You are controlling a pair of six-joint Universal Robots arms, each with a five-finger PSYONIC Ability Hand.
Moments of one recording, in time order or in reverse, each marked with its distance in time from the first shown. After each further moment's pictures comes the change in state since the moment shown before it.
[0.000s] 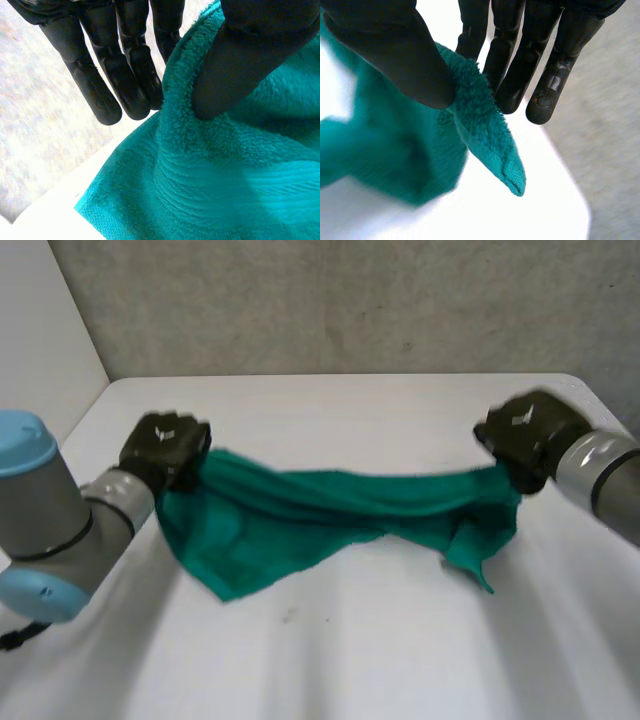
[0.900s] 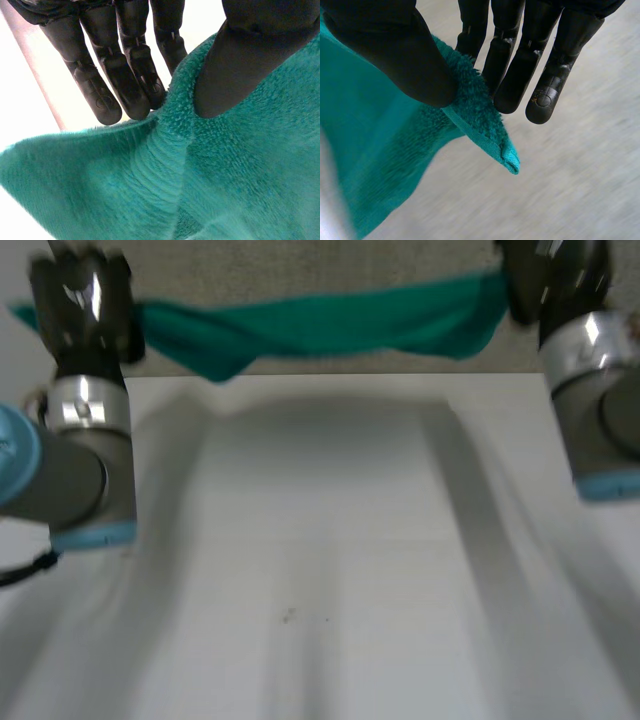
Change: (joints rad) left arm -0.091 0.073 0.033 0.574 -0.373 -0.022; right arm 0.029 0.088 -0.051 -0.838 0.047 0.181; left_hand 0.000 0.006 0.003 0.004 0.000; right_hand 0.000 0.000 0.000 0.000 0.006
